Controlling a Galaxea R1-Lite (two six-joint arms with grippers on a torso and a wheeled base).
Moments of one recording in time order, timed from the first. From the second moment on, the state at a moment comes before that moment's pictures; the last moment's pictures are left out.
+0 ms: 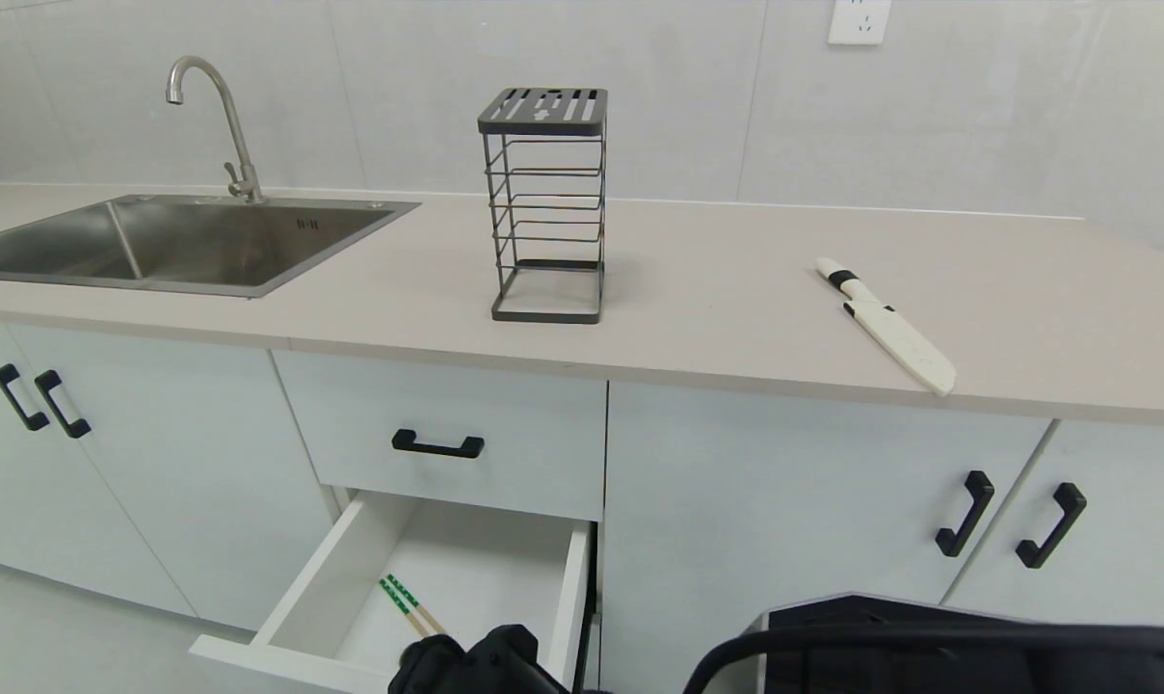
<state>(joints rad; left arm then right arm) 0.00 0.00 0.00 0.00 -0.07 0.02 1.20 2.47 -1.11 -0.62 -0.04 0.10</state>
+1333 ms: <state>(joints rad) 0.00 0.00 0.00 0.00 -0.07 0.02 1.06 2.02 -0.82 -0.71 -0.11 0.13</state>
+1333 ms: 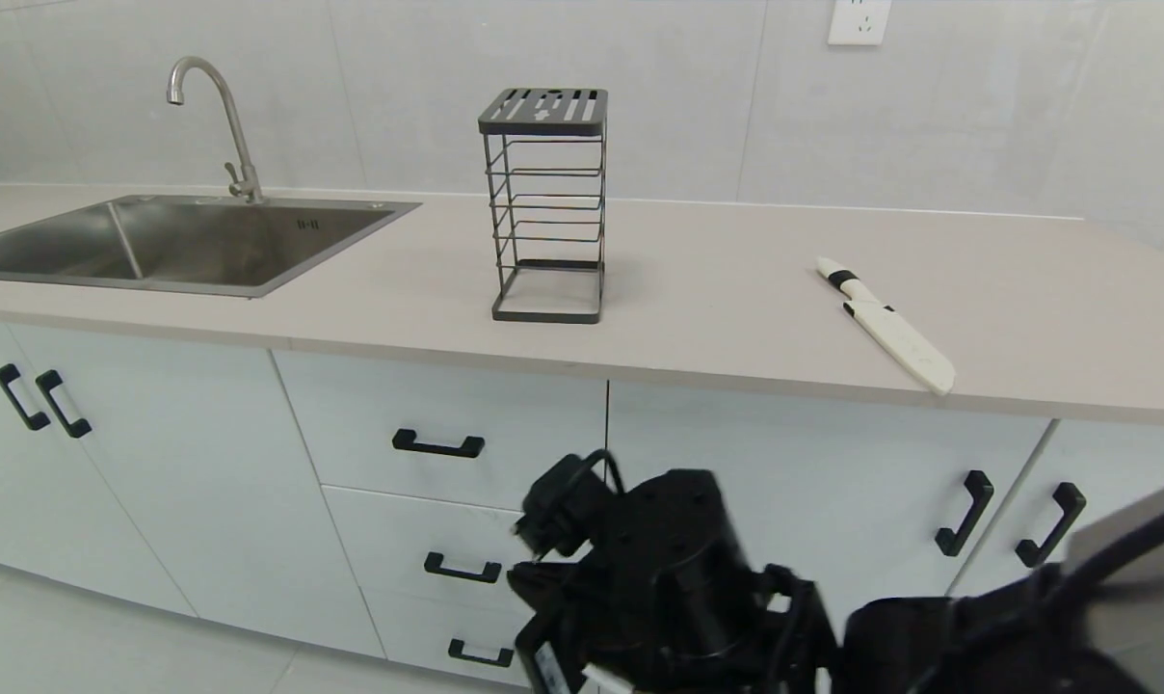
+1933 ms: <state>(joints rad) 0.00 0.00 0.00 0.00 -0.07 0.02 0.70 1.30 -0.33 -0.73 0.08 -0.06</state>
